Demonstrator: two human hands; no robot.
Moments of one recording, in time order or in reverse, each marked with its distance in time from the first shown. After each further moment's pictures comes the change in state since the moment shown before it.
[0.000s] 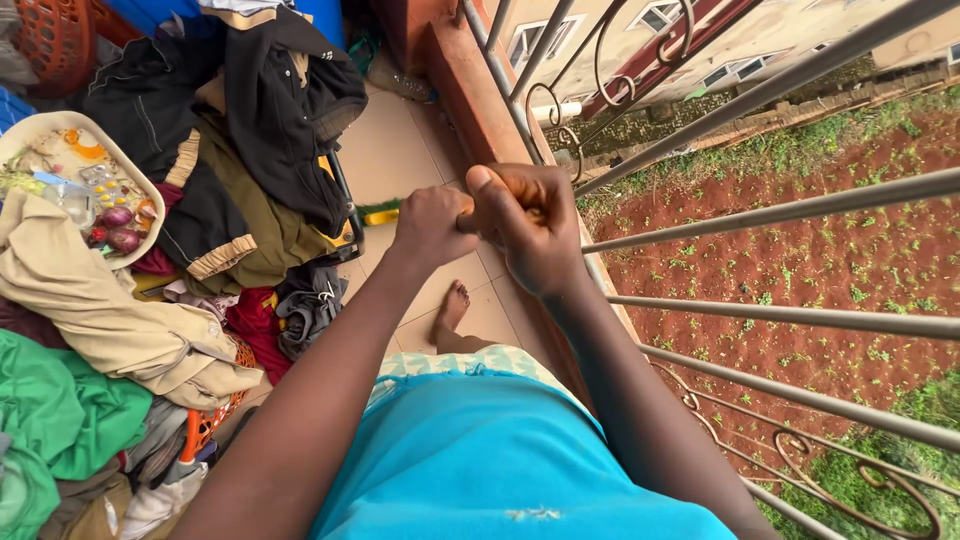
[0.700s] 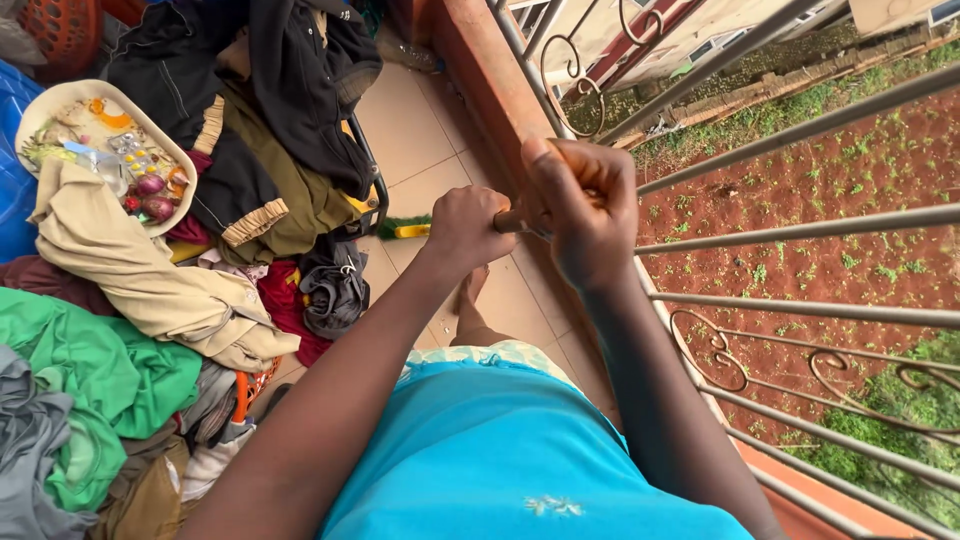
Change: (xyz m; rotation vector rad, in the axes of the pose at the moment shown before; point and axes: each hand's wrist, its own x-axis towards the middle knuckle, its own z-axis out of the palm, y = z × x) left_hand -0.093 0.005 -0.012 -0.074 -0.078 0.025; right_hand -0.064 -0.021 0.083 -0.105 0.203 -0.126
